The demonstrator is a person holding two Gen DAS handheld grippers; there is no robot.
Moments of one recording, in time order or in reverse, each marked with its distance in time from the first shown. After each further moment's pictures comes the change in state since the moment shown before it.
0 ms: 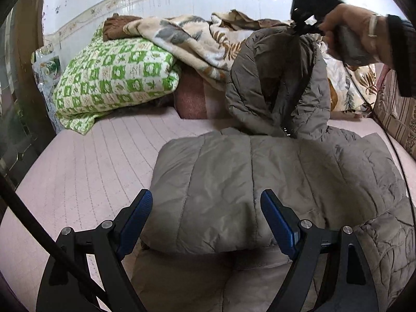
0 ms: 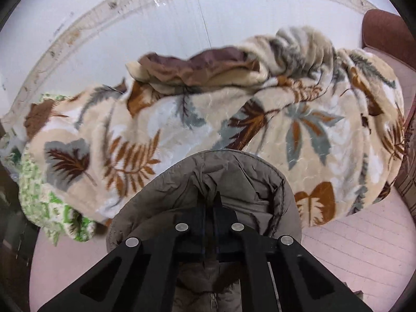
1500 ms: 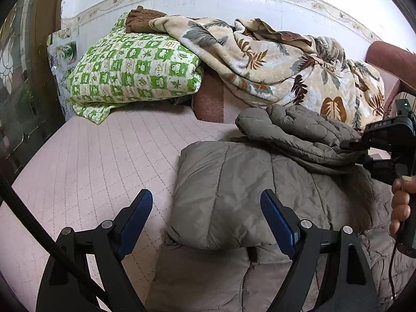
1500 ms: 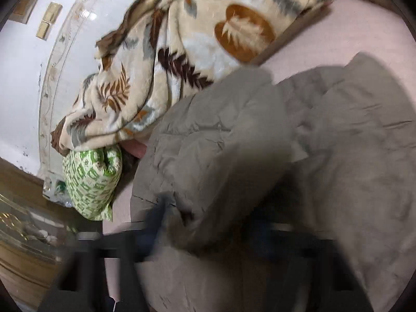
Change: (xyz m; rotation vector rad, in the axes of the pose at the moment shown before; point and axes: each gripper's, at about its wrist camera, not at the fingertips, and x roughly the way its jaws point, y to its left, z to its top) left arm -0.016 0.037 0.003 -0.107 0.005 0.010; right arm -0.052 -0.084 -0.224 0.544 0.241 0.255
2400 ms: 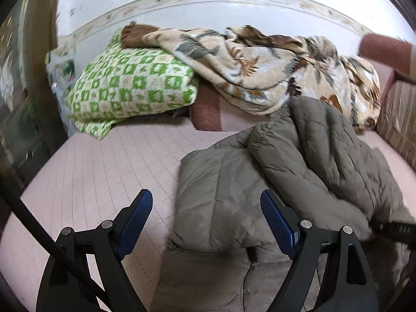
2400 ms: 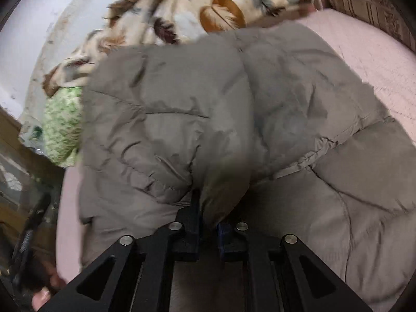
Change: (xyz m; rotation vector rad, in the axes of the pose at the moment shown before) left arm -0.012 -0.015 -0.002 0.089 -0.055 0.023; right arm -0.060 -0.061 -0.105 -0.201 0.008 -0.165
